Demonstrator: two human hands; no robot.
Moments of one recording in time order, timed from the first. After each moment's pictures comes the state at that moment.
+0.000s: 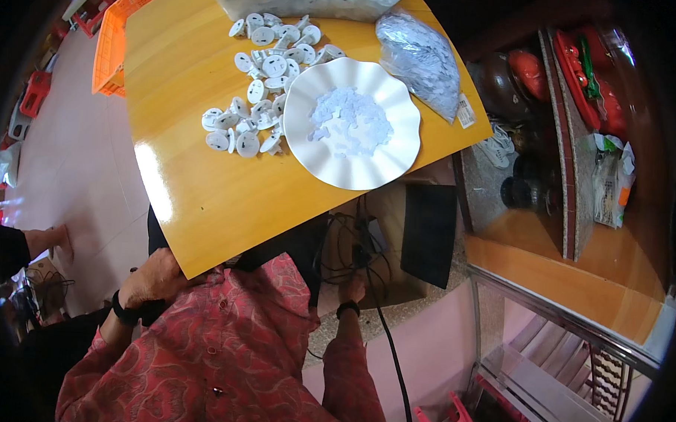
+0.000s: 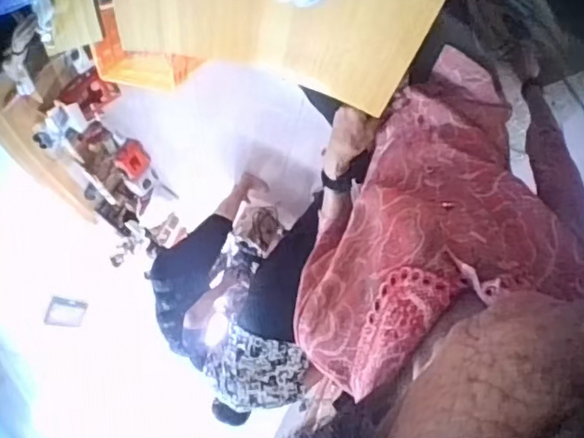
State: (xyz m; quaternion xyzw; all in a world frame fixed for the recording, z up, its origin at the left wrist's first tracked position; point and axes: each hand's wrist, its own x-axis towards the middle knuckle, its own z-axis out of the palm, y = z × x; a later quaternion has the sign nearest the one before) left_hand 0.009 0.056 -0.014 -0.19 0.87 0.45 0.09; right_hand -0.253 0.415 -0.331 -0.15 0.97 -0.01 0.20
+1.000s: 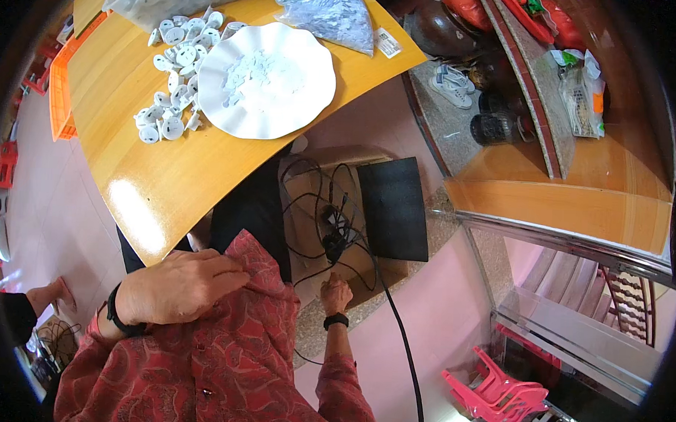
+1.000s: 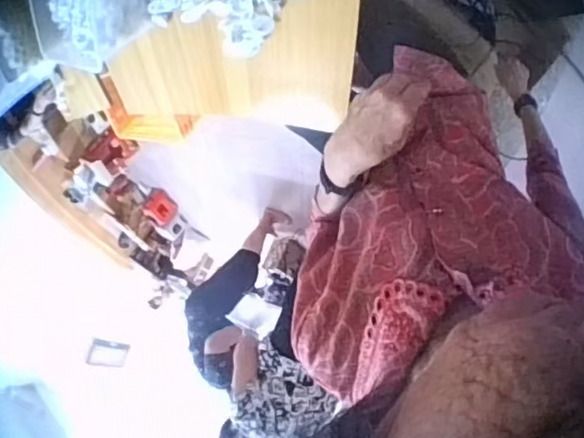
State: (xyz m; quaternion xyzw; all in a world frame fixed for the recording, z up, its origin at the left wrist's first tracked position) left_hand -0.114 0.103 0.071 0.07 0.91 0.38 0.15; right_hand -0.194 0.465 -0.250 -0.15 0.95 -0.04 0.28
